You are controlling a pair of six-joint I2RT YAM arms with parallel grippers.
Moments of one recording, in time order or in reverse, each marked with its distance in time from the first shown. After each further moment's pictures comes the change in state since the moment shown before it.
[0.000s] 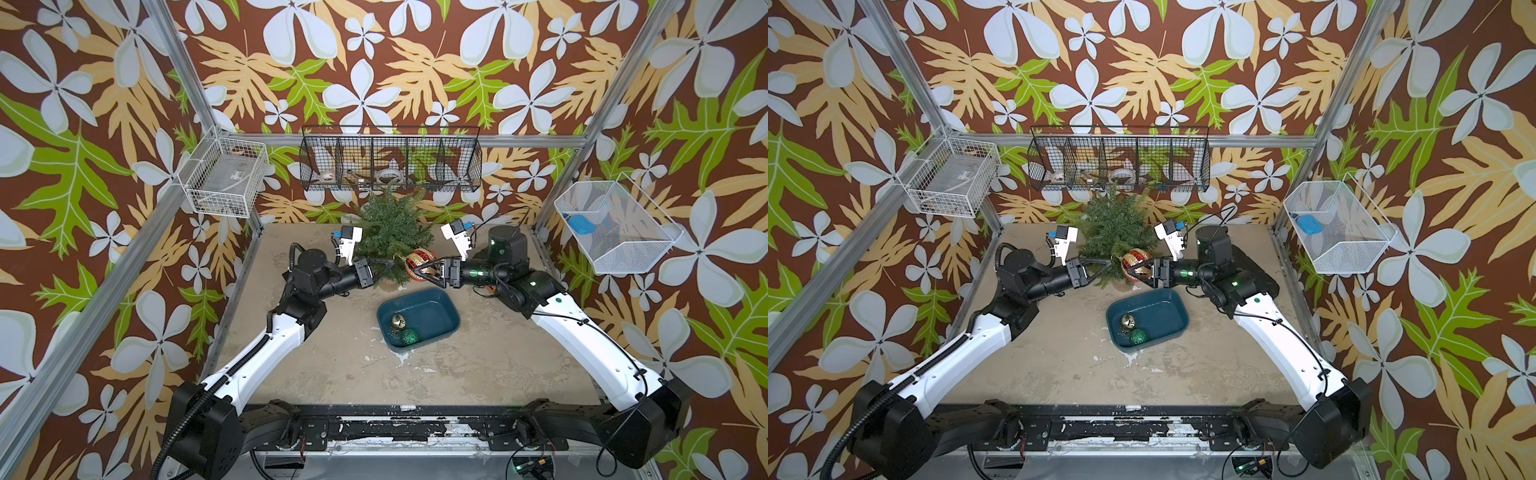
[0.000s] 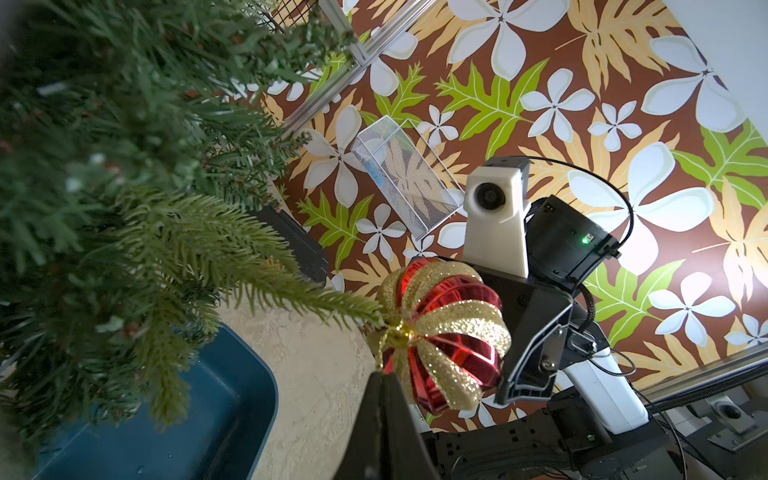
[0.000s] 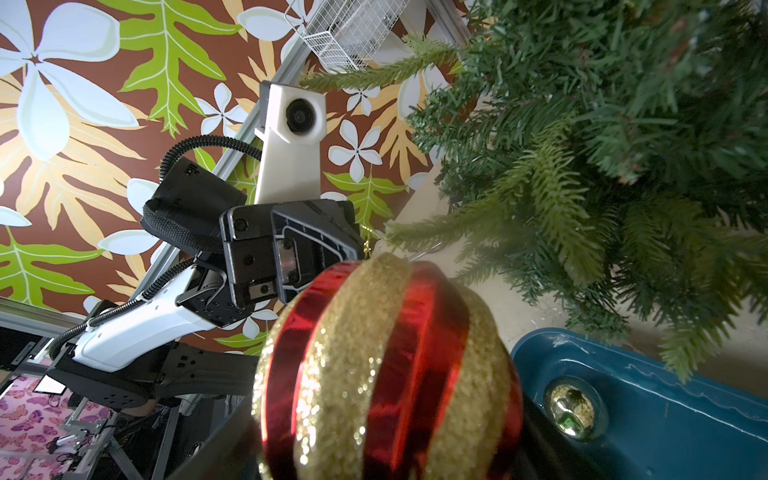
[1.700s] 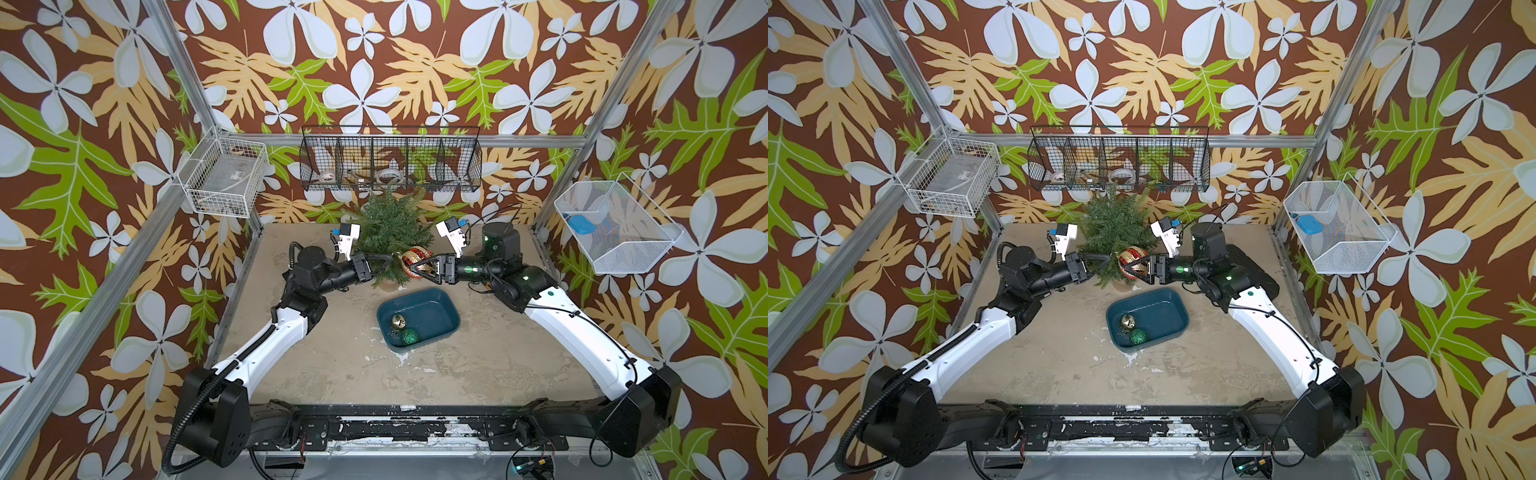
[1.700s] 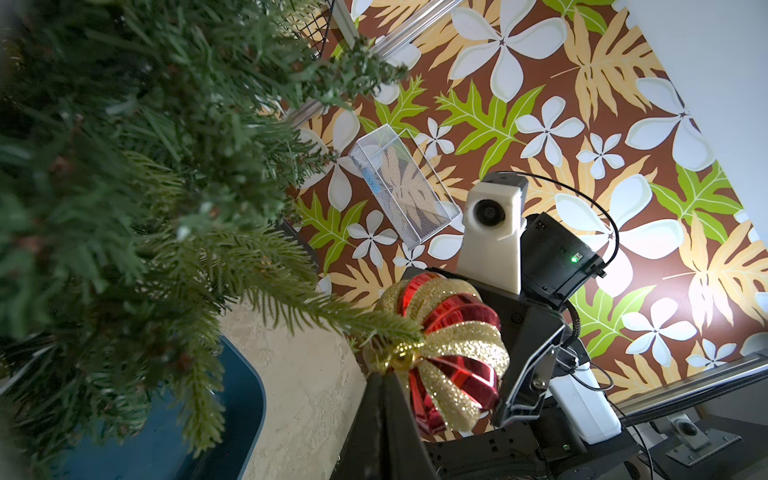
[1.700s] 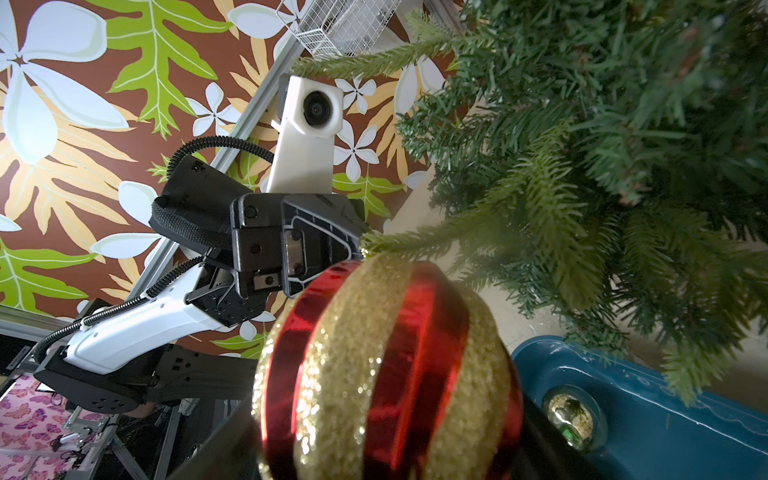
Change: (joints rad) left arm 0.042 0.078 0.003 0.115 0.055 -0.124; right arm 0.002 0.056 0.032 0.004 0.000 -0.003
